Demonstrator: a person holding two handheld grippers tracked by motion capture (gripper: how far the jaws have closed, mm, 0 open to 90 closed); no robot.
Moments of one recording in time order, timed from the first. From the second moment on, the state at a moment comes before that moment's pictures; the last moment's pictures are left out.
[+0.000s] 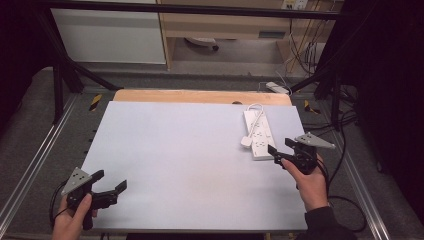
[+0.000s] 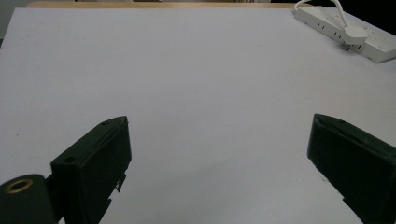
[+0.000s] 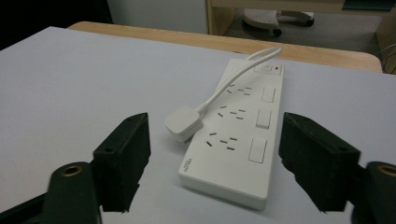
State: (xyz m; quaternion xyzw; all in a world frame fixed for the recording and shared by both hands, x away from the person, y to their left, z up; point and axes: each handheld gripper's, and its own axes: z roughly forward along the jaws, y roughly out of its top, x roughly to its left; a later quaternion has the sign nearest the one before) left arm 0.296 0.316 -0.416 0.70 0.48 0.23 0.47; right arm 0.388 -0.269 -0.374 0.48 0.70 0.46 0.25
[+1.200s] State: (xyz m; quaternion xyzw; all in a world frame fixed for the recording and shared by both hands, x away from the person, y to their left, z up) left arm 0.297 0.314 -0.420 0.71 0.48 0.23 0.46; right arm 0.455 -0.285 -0.367 0.50 0.71 0.43 0.26
